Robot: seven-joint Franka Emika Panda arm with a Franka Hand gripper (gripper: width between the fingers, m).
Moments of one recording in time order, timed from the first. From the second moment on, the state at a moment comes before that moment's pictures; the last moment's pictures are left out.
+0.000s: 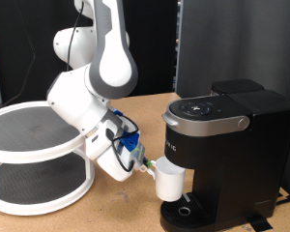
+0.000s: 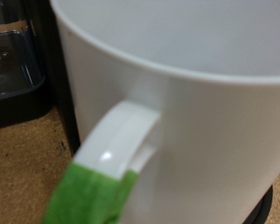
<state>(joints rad) 0.10 0.09 -0.22 -2.60 1.43 2.36 -1.72</state>
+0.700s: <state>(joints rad) 0.11 0.16 -0.16 -2.55 1.53 2.40 -1.77</state>
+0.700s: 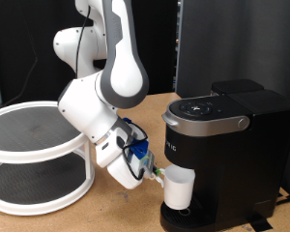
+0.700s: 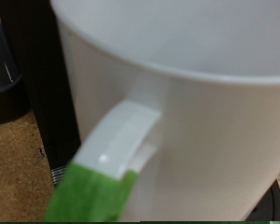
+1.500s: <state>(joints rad) 0.11 0.19 -0.14 -2.53 1.56 2.40 -1.79</state>
